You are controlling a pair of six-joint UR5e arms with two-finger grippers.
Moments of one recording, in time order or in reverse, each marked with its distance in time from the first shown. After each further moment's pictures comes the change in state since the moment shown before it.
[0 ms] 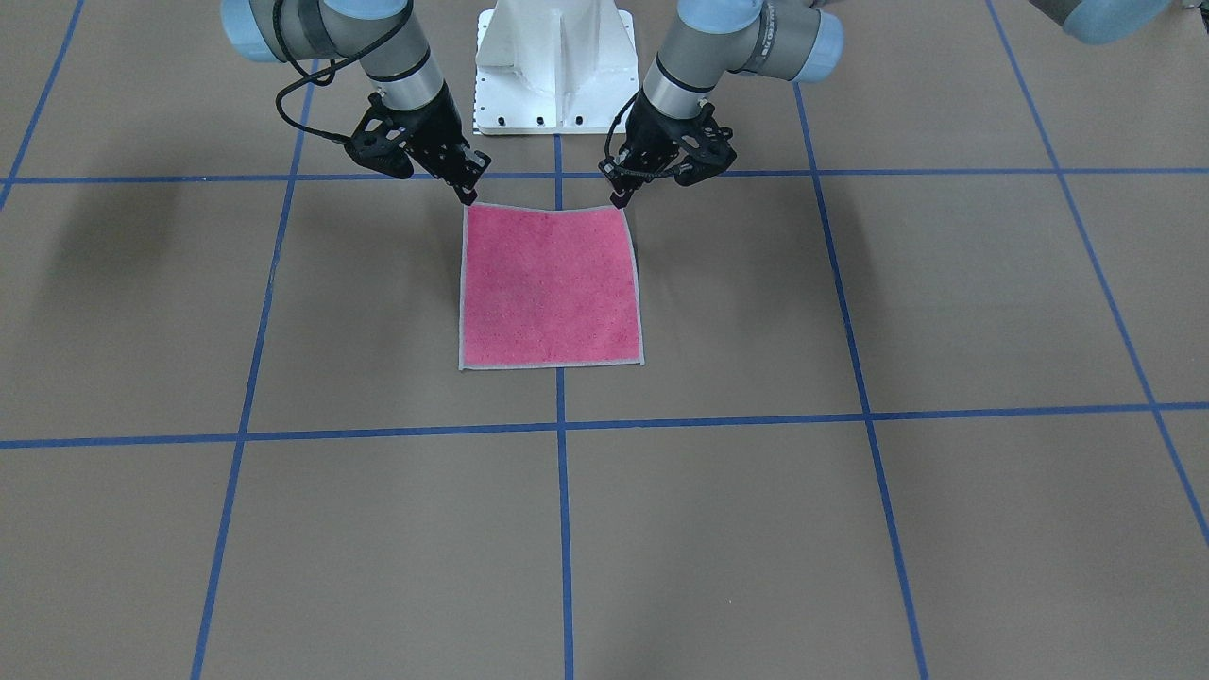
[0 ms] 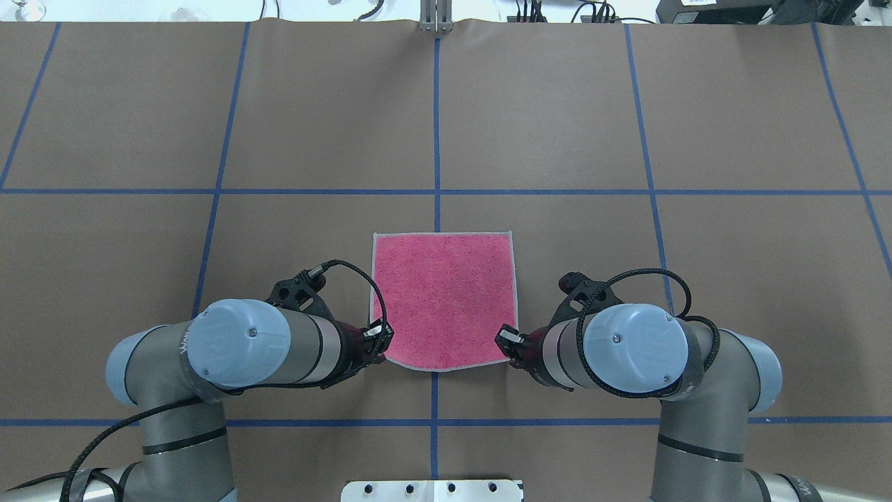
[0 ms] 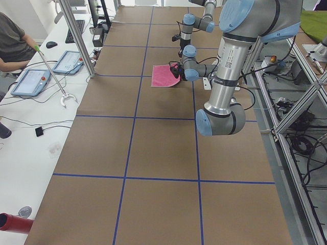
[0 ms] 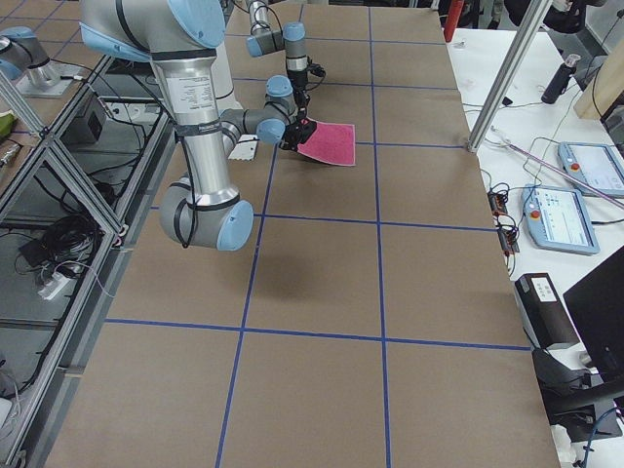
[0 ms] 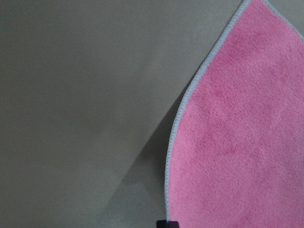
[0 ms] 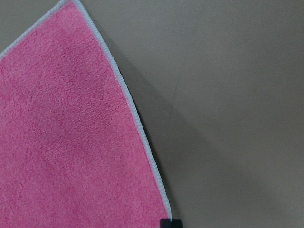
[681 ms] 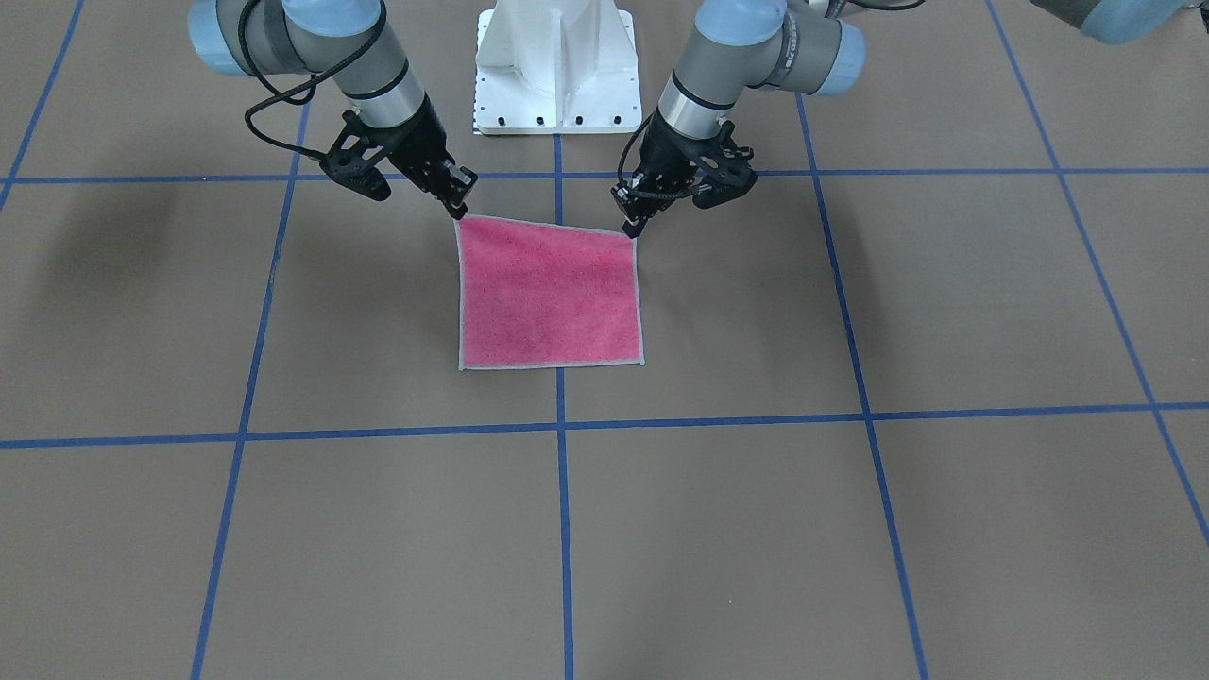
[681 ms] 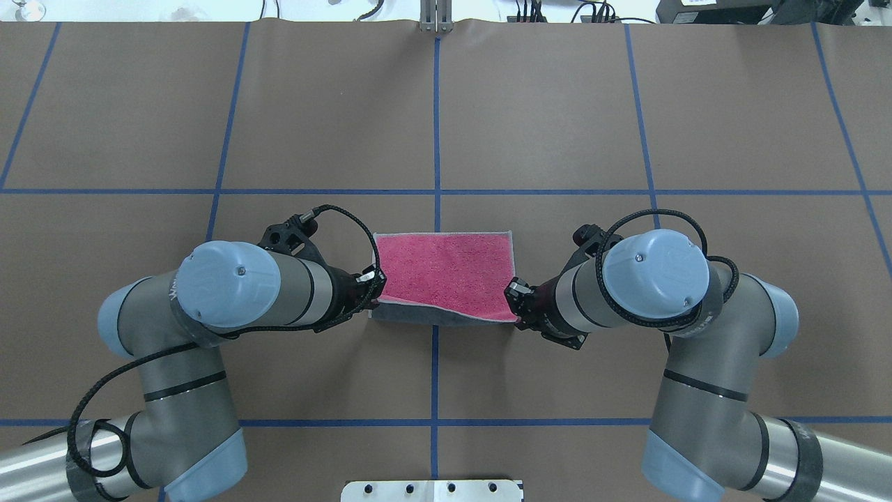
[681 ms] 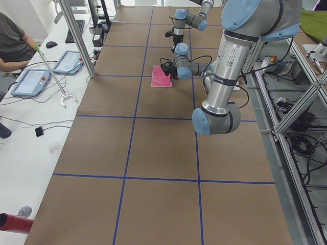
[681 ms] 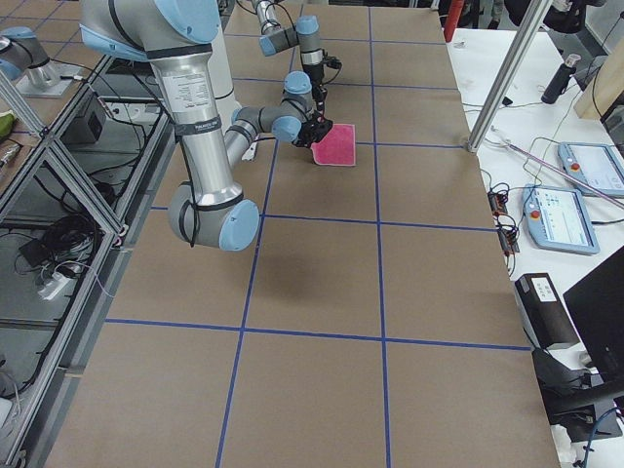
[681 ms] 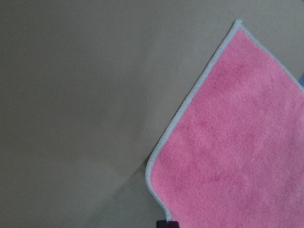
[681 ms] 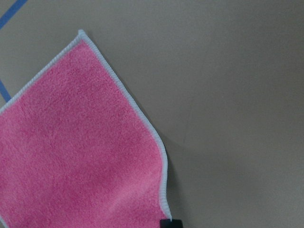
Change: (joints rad) left arm -0.122 -0.058 0.055 0.001 -0.007 0.100; right arm 0.150 0.050 -0.045 0.001 0.155 0.005
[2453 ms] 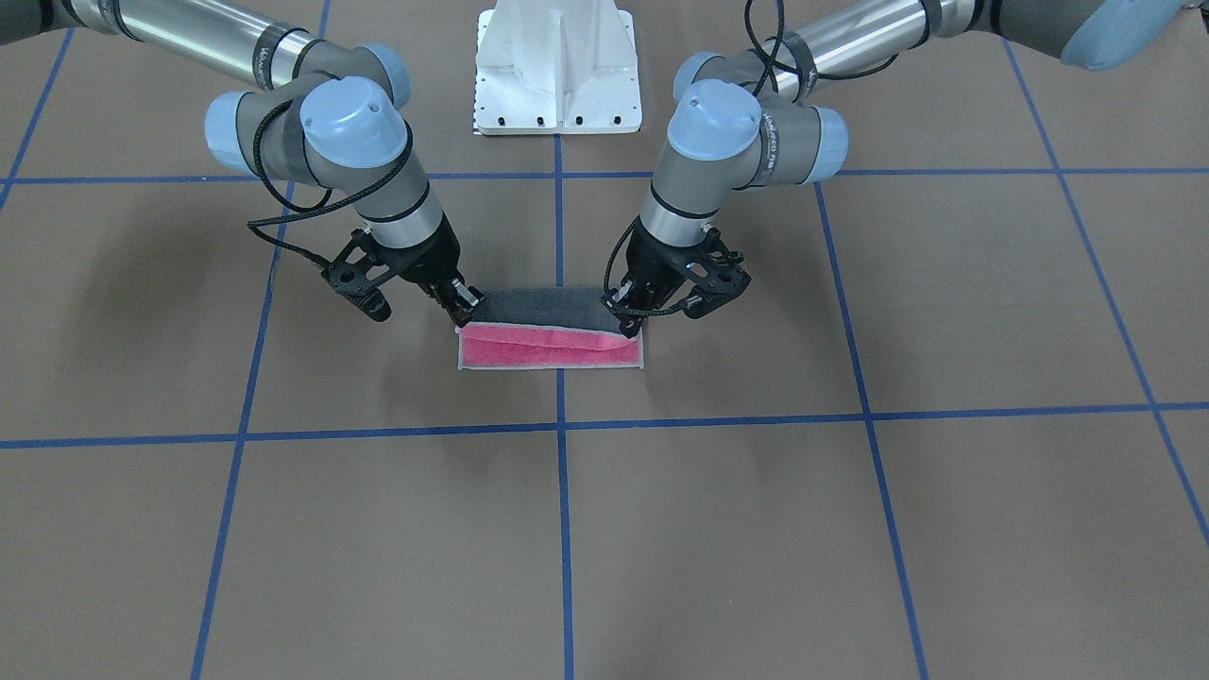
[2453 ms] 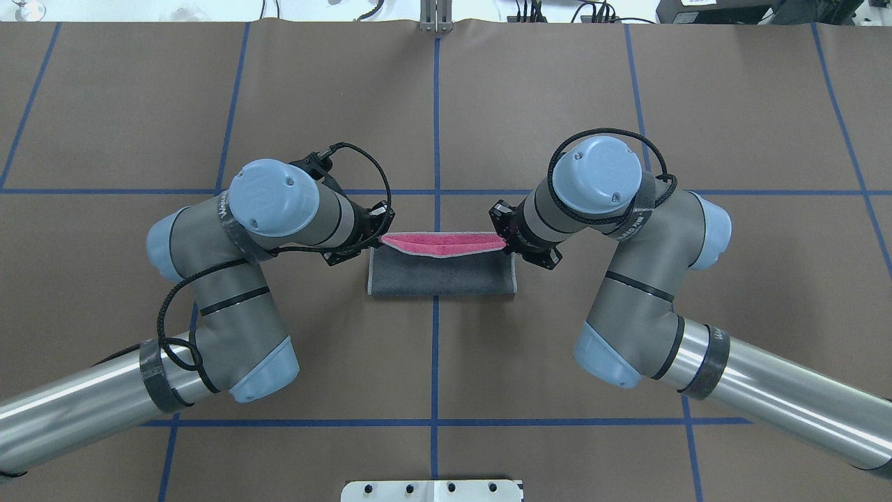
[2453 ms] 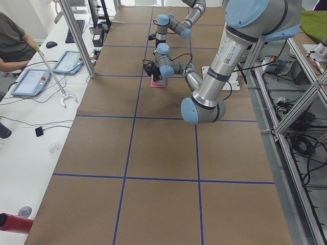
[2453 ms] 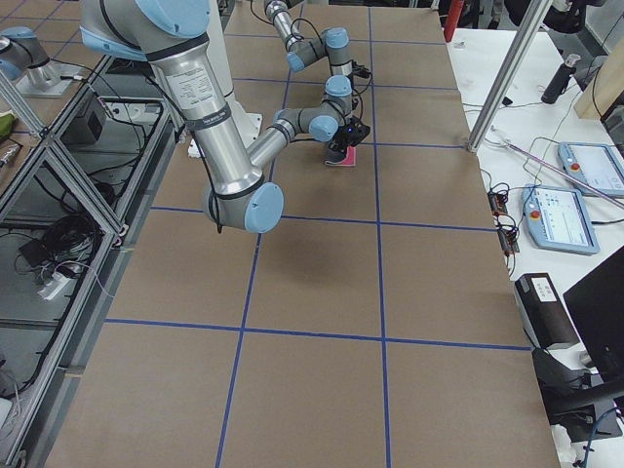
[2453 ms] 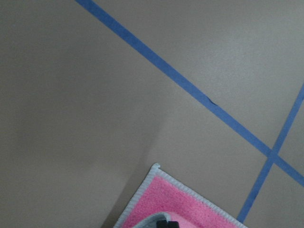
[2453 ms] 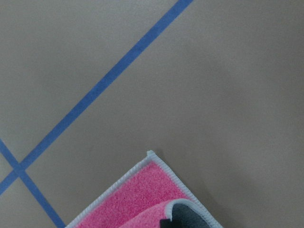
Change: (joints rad) left arm -0.120 -0.173 0.287 -0.027 -0.056 0.038; right arm 0.136 0.187 -0.288 0.010 0.033 -0.011
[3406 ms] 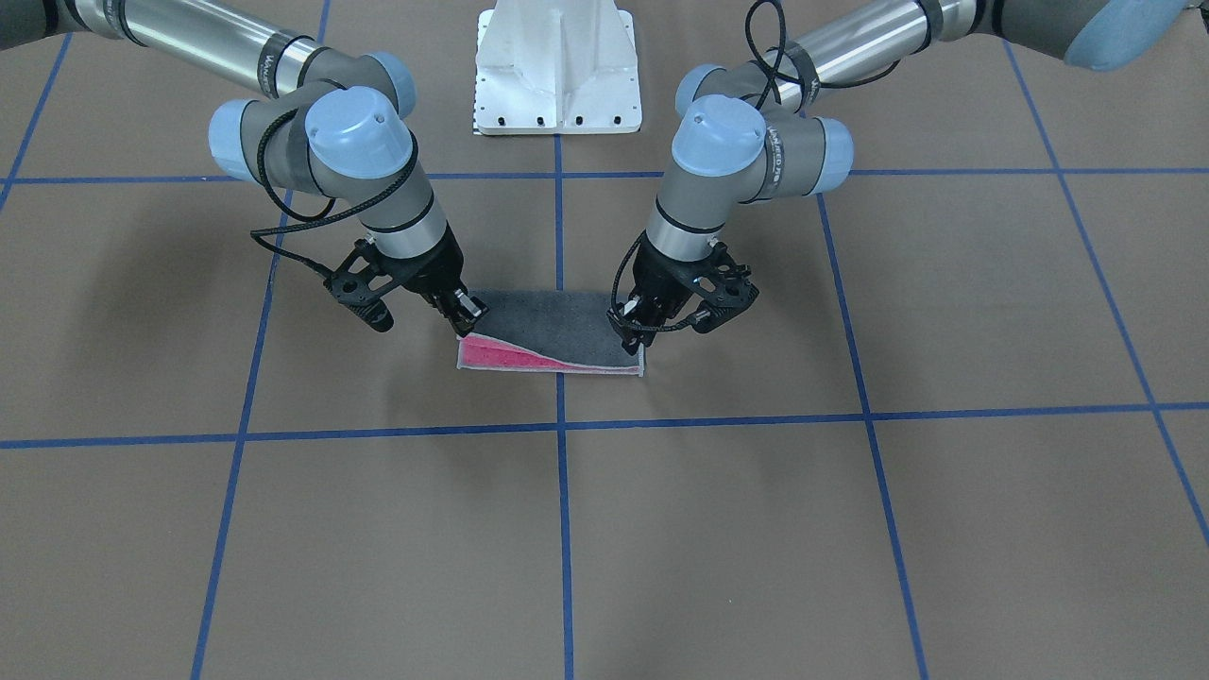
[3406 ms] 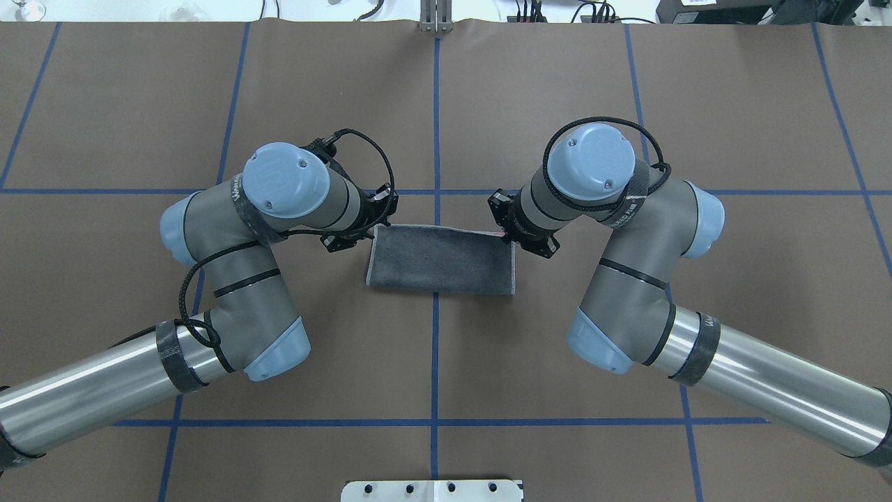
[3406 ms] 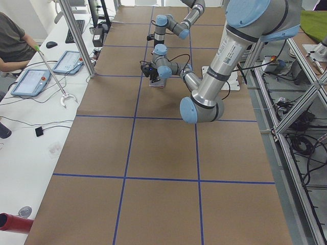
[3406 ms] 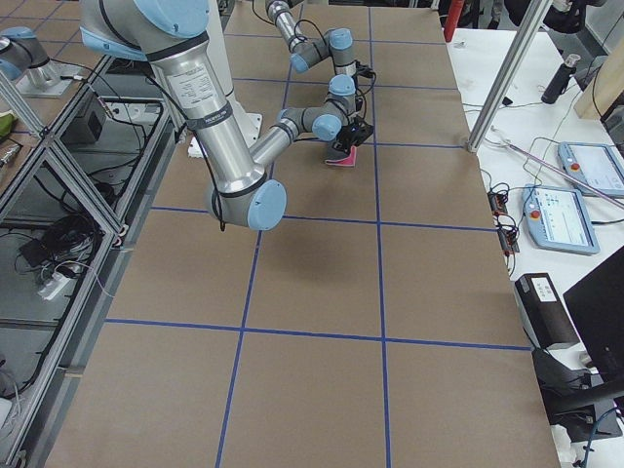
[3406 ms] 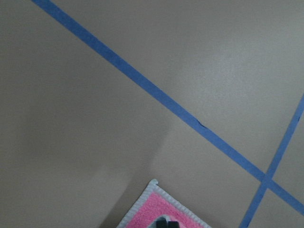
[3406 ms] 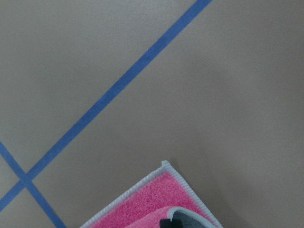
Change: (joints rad) left arm -0.018 -0.003 0.022 -0.001 0.000 0.007; right arm 0.011 0.027 -0.034 0.000 -0.004 -0.002
